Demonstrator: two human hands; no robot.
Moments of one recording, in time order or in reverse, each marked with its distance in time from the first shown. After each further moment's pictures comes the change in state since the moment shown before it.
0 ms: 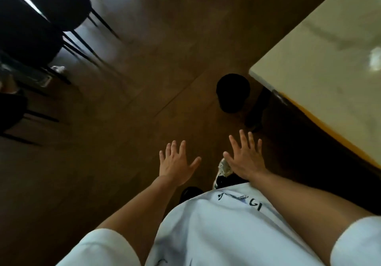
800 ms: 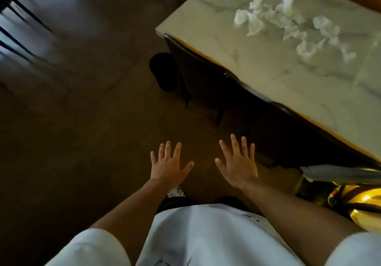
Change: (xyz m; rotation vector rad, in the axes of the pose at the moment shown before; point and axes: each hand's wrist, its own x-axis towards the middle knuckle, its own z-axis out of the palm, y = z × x) left_hand -0.272 0.202 0.214 0.089 -0.034 0.284; right_hand -0.363 0.235 0.134 -0.069 0.116 0.181
